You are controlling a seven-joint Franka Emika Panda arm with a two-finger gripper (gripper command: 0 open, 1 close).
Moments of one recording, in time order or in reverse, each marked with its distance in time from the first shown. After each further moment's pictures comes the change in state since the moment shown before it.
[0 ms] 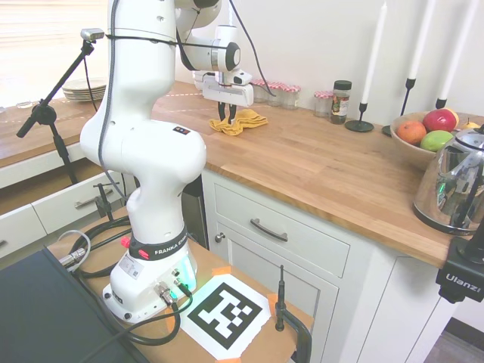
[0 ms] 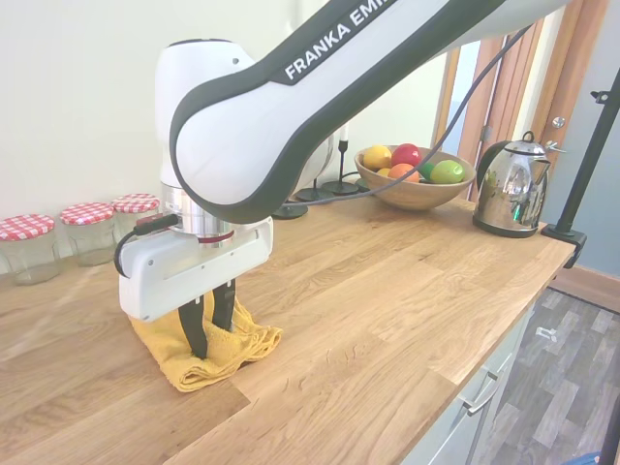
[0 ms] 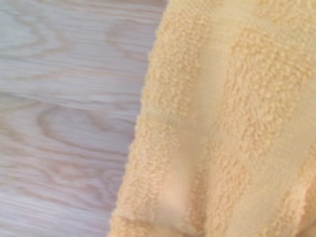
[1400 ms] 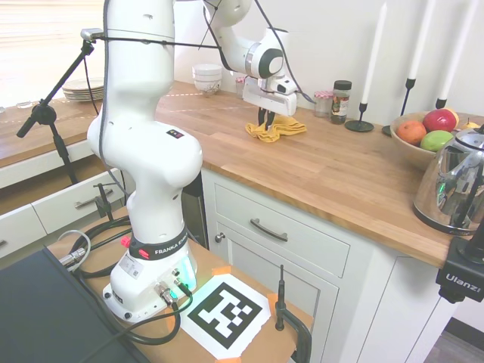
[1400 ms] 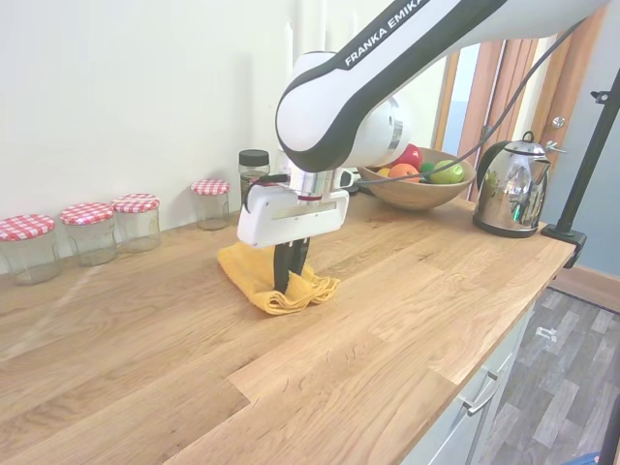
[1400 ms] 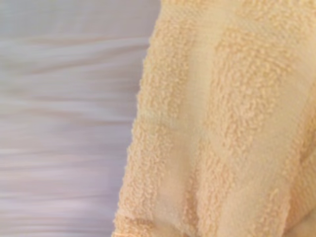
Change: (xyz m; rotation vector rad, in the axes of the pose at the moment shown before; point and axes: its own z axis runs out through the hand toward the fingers) arm 0.159 0.186 -0.011 0.094 -0.028 0.200
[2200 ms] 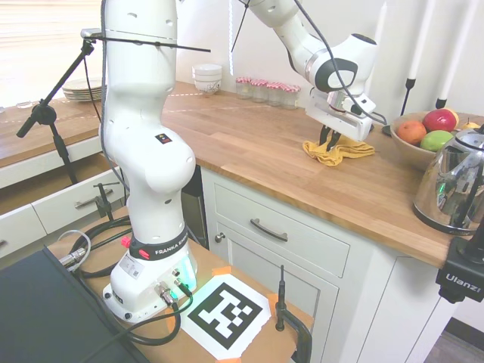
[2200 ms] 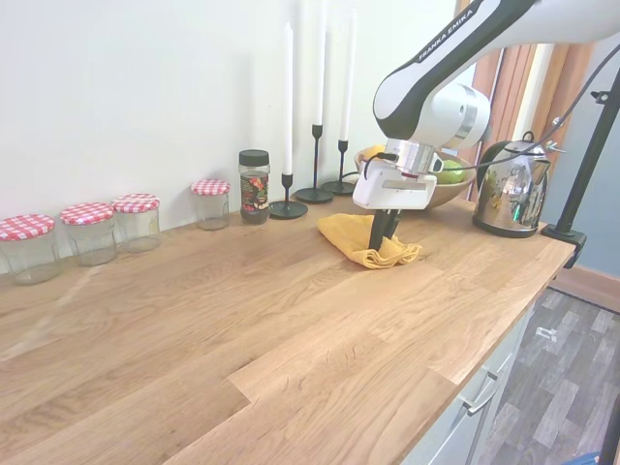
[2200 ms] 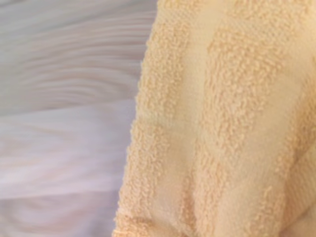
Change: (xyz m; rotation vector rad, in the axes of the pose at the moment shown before) arm 0.116 0.166 -0.027 0.059 -0.020 0.127
